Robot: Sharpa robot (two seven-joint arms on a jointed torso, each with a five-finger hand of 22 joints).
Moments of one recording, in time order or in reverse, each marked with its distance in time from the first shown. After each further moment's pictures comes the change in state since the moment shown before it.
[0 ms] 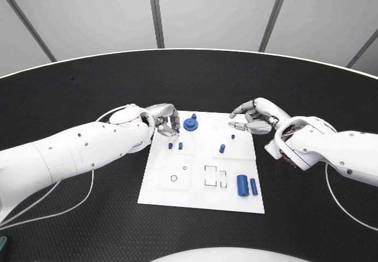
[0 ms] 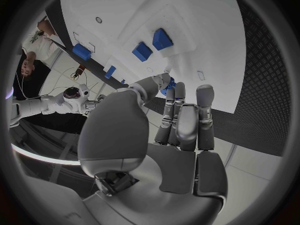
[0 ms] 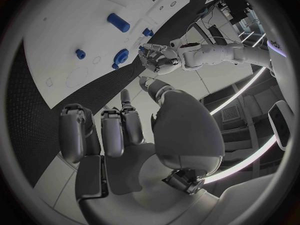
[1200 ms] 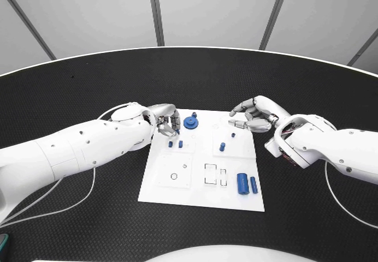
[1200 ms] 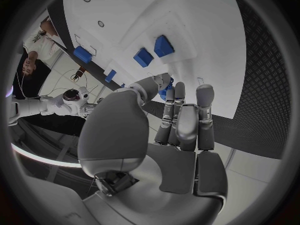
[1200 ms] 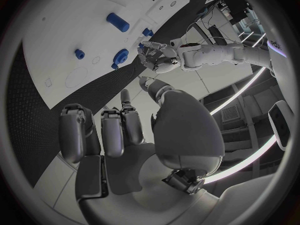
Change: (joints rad) left arm 0.000 0.012 0.000 -0.009 0.000 0.048 -0.012; left_hand 0.000 0.000 0.000 0.000 0.000 0.004 -0.004 -0.001 -0.001 0.004 -0.004 -0.004 -0.001 0.000 0.000 0.000 -0.017 0.000 0.000 0.000 0.000 -0.003; right arm 0.000 0.004 0.000 -0.004 0.000 0.001 0.001; right_hand 0.000 0.000 0.000 0.000 0.000 0.000 0.000 0.000 0.000 0.000 0.000 0.000 0.000 0.000 0.000 0.000 0.000 0.000 0.000 0.000 0.000 0.000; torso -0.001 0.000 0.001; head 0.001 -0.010
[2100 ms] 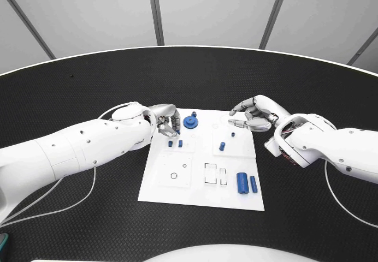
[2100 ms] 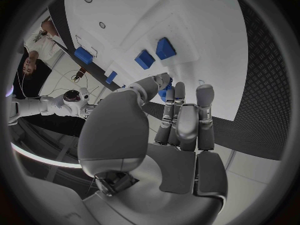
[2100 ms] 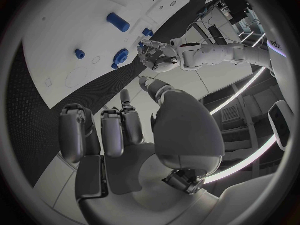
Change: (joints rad) left arm 0.000 0.003 0.000 -0.001 0.000 0.016 -0.001; left_hand 0.000 0.000 0.000 0.000 0.000 0.000 0.000 0.000 0.000 0.002 0.002 0.000 -0.001 0.000 0.000 -0.004 -0.008 0.000 0.000 0.000 0.000 -0.001; right arm 0.000 -0.001 0.000 0.001 0.000 -0.001 0.000; right_hand 0.000 0.000 0.000 0.000 0.000 0.000 0.000 0.000 0.000 0.000 0.000 0.000 0.001 0.000 0.000 0.000 0.000 0.000 0.000 0.000 0.000 0.000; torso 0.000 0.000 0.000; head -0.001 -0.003
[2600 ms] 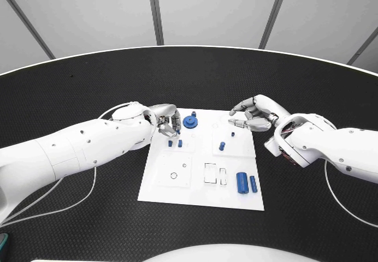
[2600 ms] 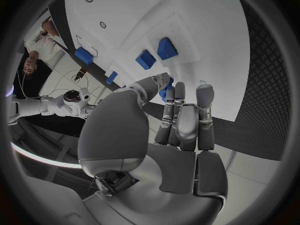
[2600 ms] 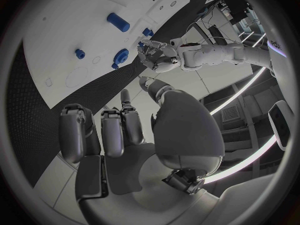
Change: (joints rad) left arm 0.000 0.003 0.000 -0.001 0.000 0.004 0.001; left_hand 0.000 0.000 0.000 0.000 0.000 0.000 0.000 0.000 0.000 0.002 0.002 -0.002 0.000 0.000 0.000 0.000 0.006 0.000 0.000 0.000 0.000 -0.004; right arm 0.000 -0.001 0.000 0.001 0.000 -0.001 -0.001; right_hand 0.000 0.000 0.000 0.000 0.000 0.000 0.000 0.000 0.000 0.000 0.000 0.000 0.000 0.000 0.000 0.000 0.000 0.000 0.000 0.000 0.000 0.001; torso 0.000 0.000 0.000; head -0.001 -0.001
